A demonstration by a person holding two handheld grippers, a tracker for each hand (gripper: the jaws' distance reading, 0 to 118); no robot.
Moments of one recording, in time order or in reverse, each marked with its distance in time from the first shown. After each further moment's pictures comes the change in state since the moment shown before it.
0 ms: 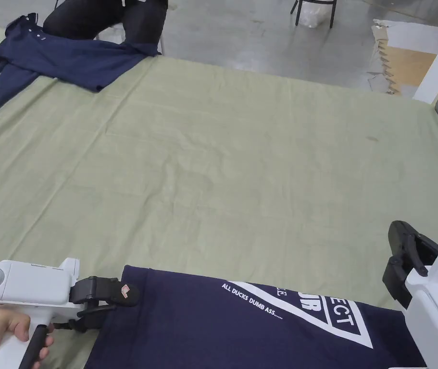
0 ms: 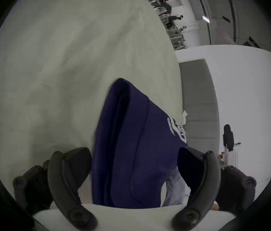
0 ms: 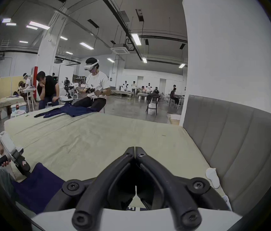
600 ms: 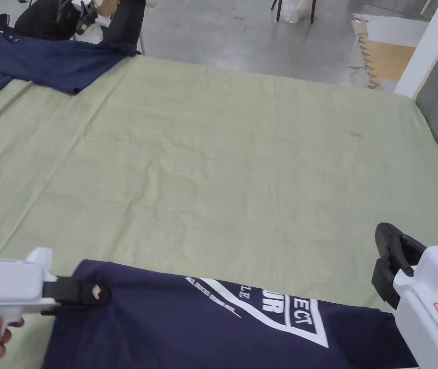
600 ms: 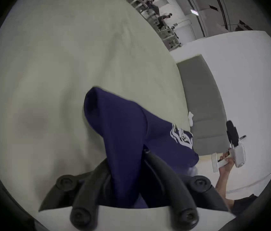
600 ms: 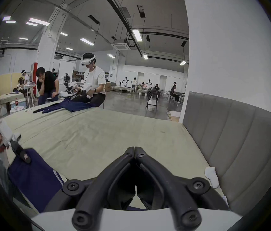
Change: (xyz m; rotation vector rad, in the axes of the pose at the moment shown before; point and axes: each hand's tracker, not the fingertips) left arm 0.033 0.039 0.043 0.098 0.078 -0.167; right arm 0.007 -0.001 -0.012 -0.041 -0.001 0.019
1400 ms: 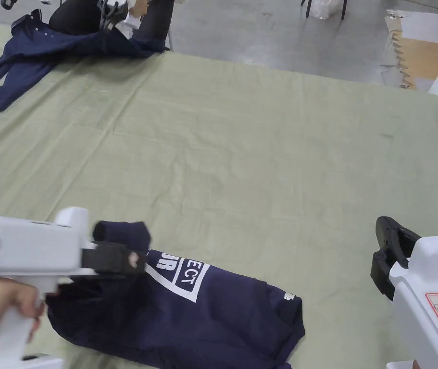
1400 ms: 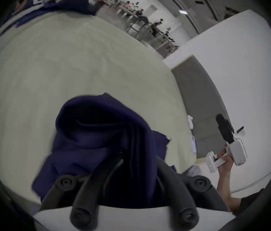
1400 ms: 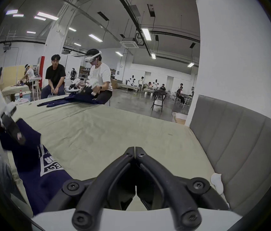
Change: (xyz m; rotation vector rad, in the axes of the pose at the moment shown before) left arm 0.108 -0.016 -0.011 0.079 0.057 -0.154; right arm -0.029 0.005 -0.020 -0.008 0.047 0.067
